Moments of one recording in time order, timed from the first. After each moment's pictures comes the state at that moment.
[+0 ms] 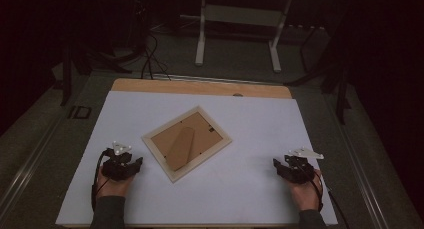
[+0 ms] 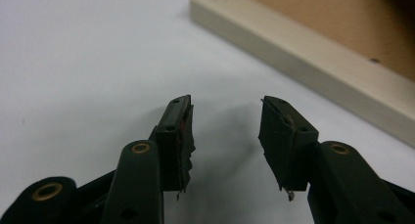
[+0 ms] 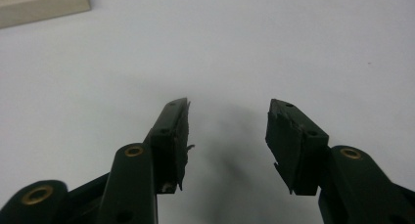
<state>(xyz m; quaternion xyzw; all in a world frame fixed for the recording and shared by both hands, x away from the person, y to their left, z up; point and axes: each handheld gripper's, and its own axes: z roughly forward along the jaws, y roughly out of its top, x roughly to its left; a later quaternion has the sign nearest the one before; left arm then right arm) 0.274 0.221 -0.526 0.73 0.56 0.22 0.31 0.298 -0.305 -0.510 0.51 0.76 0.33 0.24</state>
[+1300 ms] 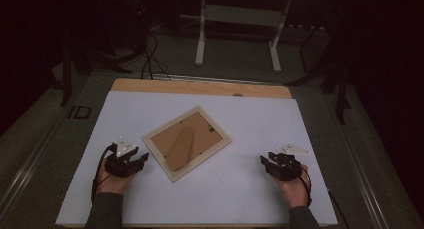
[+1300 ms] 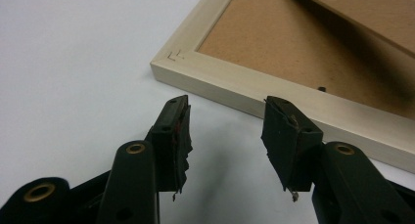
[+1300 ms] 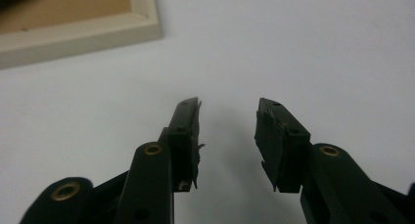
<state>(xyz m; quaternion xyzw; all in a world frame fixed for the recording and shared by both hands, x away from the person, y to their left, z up) 0.288 0.221 -0.524 0.76 0.49 0.23 0.35 0.303 -0.265 -0.501 0.47 0.77 0.36 0.21</state>
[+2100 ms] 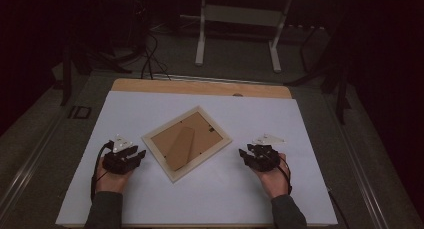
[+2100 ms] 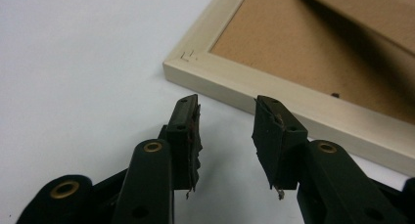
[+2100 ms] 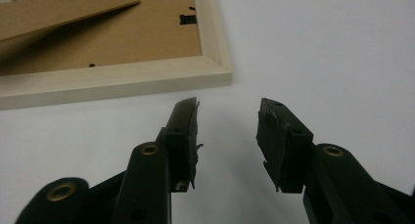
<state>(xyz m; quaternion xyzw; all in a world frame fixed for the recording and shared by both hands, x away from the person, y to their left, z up) 0.291 0.228 -0.523 0.76 0.49 0.23 0.35 0.321 -0.205 -0.489 0.42 0.80 0.37 0.19</state>
